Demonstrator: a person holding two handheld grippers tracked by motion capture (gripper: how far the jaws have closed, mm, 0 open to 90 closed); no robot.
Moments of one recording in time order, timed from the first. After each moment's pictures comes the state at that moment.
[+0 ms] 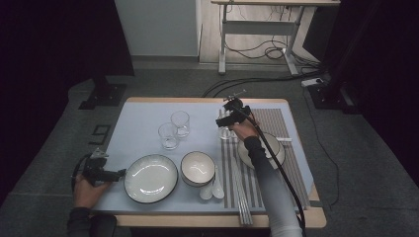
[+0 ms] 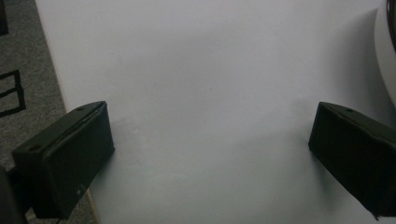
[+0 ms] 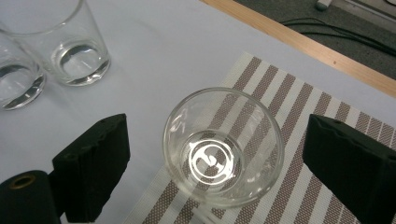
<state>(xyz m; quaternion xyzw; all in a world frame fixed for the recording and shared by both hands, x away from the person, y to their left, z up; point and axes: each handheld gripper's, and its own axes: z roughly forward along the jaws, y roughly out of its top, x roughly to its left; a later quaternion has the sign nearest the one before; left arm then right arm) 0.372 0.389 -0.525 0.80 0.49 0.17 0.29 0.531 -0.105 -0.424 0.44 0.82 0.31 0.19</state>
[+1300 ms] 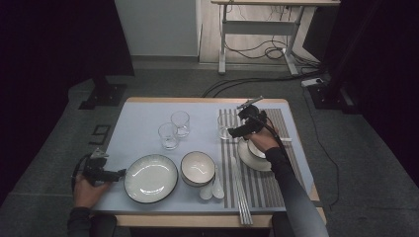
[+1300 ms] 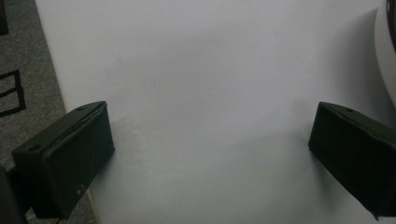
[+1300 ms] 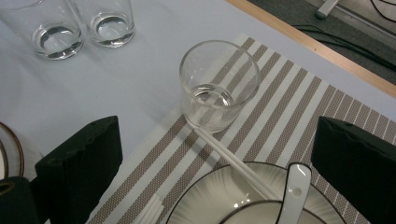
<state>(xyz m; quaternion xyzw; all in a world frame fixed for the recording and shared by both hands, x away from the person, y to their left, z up) 0.372 0.389 -0.525 0.80 0.49 0.17 0.29 0.467 -0.147 -0.392 0.40 0.84 0.31 0.19</state>
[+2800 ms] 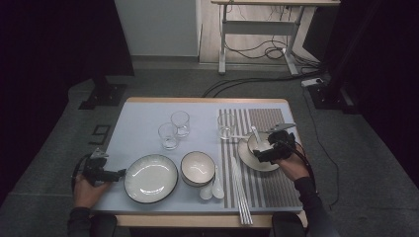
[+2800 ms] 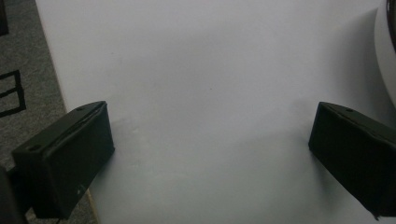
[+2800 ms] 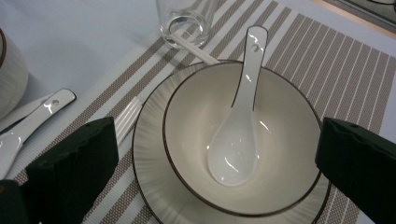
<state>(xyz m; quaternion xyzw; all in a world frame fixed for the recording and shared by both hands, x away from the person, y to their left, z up) 0.372 0.388 -0.525 0.80 0.49 0.17 0.29 0.395 -0.225 -0.422 0.42 0.83 0.31 0.20</state>
